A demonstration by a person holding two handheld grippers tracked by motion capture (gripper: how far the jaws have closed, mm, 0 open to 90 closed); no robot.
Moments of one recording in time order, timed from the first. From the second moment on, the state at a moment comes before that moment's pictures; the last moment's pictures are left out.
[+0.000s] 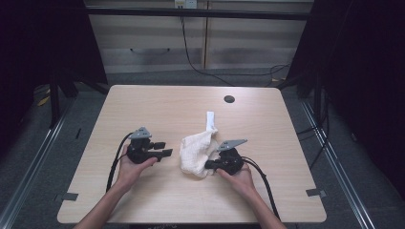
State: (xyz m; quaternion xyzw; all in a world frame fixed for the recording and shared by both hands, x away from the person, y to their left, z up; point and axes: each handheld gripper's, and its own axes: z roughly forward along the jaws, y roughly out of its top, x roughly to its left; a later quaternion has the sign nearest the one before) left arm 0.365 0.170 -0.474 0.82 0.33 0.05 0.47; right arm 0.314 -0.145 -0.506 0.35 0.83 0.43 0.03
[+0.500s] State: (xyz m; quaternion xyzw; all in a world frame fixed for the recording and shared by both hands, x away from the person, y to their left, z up) left arm 0.396 0.095 -0.511 0.84 0.32 0.01 0.44; right arm 0.290 -0.175 -0.499 0.35 0.85 0.41 0.03
